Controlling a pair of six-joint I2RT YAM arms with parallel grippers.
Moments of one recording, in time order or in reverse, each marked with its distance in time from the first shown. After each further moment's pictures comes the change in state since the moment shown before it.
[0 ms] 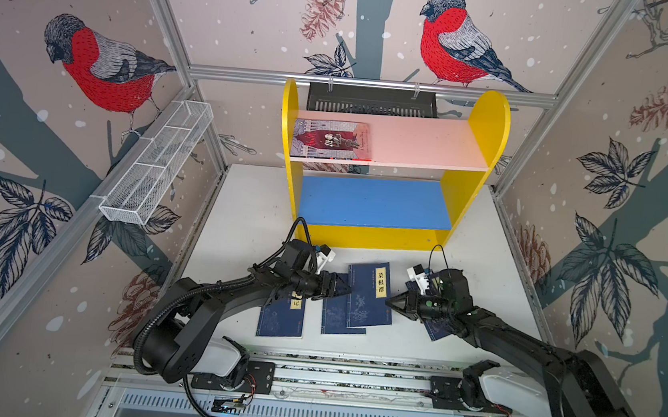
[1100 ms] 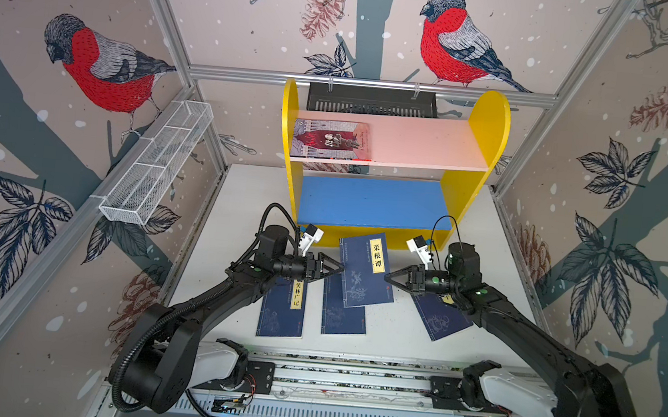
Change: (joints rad) left arm 0.164 -0.132 0.013 0.129 0.238 -0.123; right arm -0.018 0.001 0.267 -0.103 -0.192 -0.066
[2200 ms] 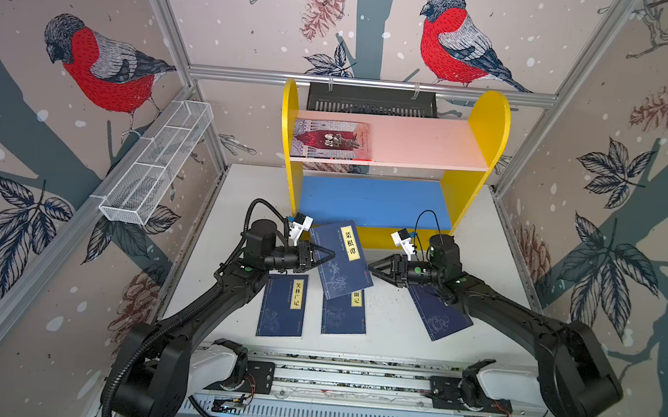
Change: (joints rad) left arm 0.078 -0.102 0.022 0.028 -0.044 -0.148; right arm 0.084 0.184 0.037 0.193 0.114 0.124
